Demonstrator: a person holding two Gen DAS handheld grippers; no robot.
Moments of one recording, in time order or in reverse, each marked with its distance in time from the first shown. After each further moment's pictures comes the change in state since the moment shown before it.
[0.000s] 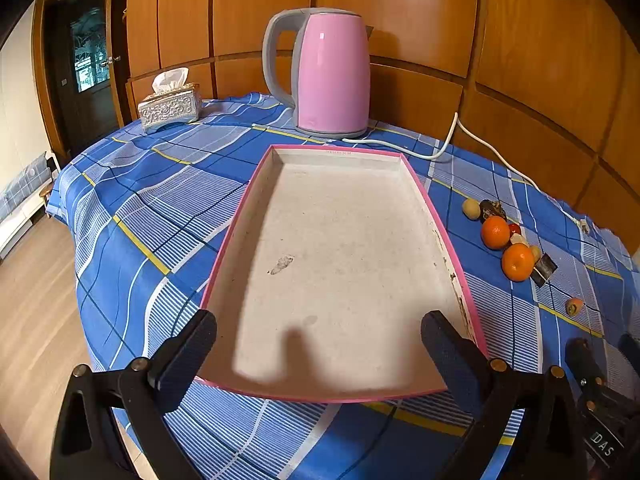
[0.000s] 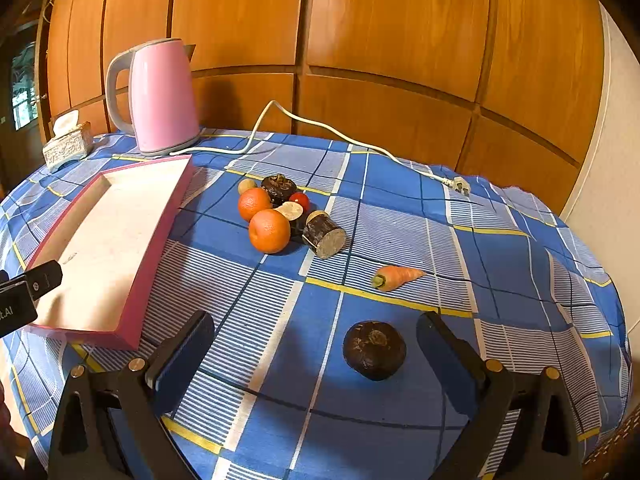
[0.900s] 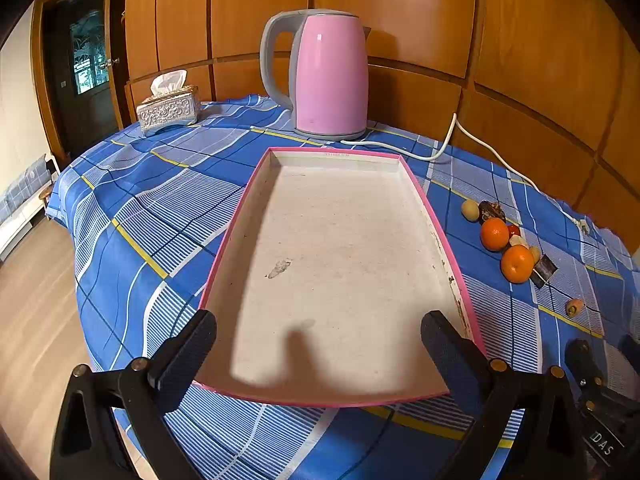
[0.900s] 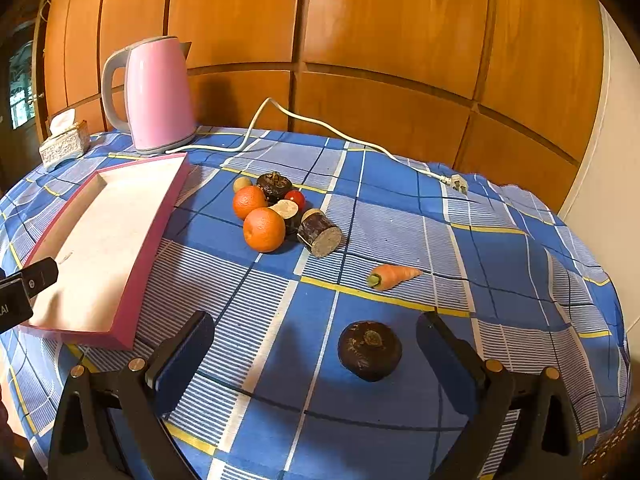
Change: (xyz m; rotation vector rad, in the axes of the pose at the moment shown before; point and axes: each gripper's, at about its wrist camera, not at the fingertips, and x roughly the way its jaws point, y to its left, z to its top) left arm 0.000 0.000 0.002 0.007 -0.002 0.000; right arm 0.002 -0.003 0.002 0.003 0.010 -0.009
